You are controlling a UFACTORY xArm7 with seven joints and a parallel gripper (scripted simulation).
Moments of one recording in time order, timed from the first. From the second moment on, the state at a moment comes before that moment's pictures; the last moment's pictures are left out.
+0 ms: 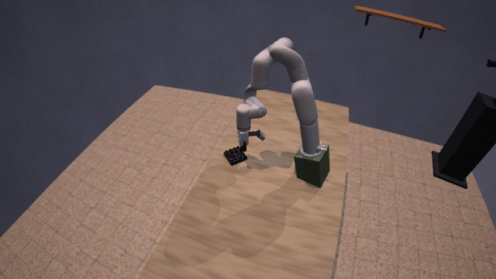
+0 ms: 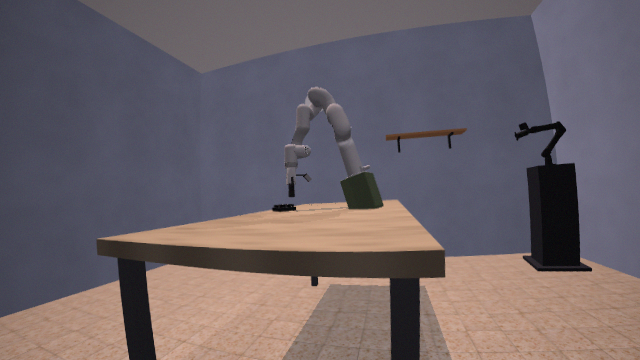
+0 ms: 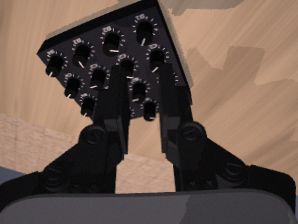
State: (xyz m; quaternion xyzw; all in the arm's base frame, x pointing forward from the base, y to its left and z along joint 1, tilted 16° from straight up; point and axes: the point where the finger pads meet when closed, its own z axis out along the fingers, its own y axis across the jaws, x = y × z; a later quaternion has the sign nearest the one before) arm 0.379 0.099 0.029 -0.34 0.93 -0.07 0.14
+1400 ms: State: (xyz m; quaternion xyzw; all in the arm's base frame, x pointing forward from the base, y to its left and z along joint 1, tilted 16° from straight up) arm 0.374 0.096 0.033 -0.57 0.81 -0.09 0.11
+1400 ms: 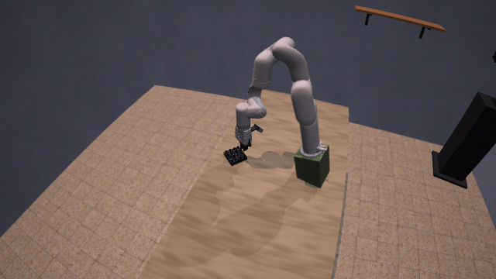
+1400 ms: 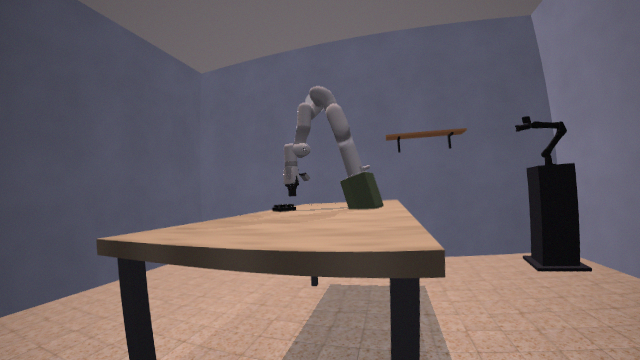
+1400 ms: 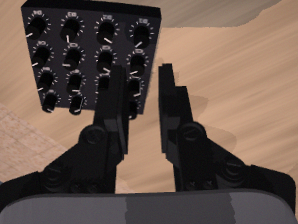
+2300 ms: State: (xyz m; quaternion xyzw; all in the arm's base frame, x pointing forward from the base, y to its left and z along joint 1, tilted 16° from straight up) arm 0.375 0.096 0.031 -0.57 0.81 -0.08 0.11
